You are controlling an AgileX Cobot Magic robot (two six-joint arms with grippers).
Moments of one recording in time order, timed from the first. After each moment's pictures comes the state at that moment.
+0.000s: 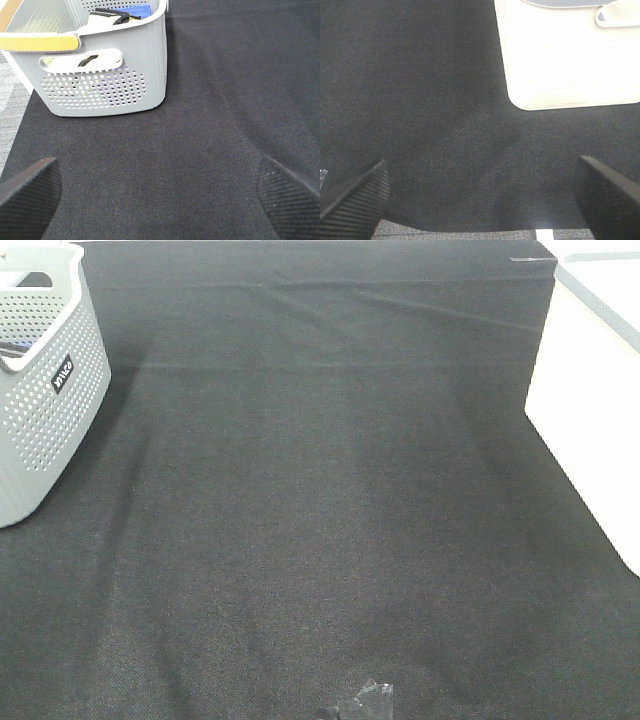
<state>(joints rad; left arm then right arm) 0.07 -0.01 -0.51 -0.07 1.05 0.13 -0.02 0.01 -0.45 0.05 1.12 -0.06</state>
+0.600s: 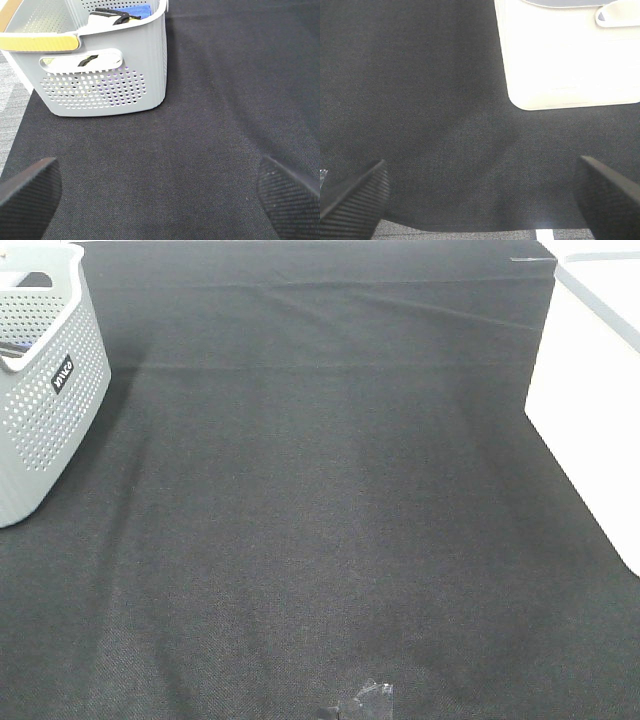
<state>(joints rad) 0.07 -0.01 -0.51 -0.07 1.05 0.13 -0.02 0.01 -0.45 0.05 1.12 -0.06</state>
